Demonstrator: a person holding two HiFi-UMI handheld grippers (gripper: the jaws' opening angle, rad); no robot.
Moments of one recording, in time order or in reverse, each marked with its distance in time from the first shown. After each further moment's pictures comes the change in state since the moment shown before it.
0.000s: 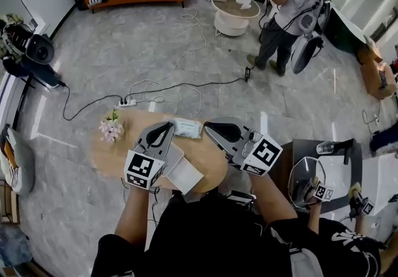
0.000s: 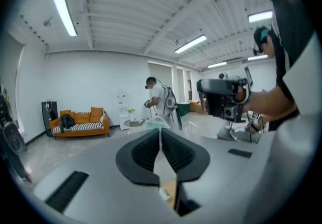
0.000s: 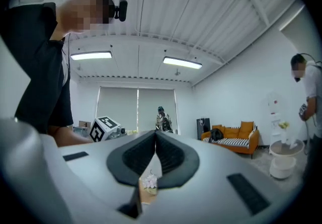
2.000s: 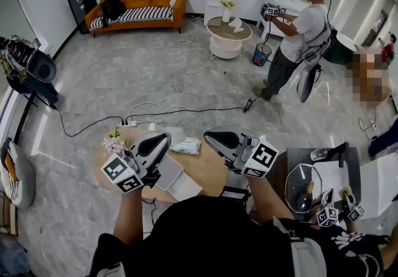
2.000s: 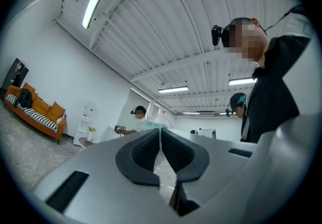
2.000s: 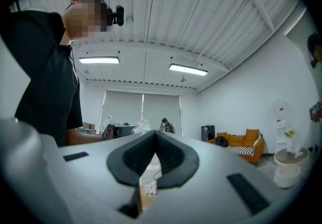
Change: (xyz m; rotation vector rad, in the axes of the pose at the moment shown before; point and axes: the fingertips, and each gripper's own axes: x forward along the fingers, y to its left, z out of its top) left arm -0.072 -0.027 0.106 -0.296 -0.422 -0.387; right arm -0.018 0.028 0.042 -0.057 -0.072 0.054
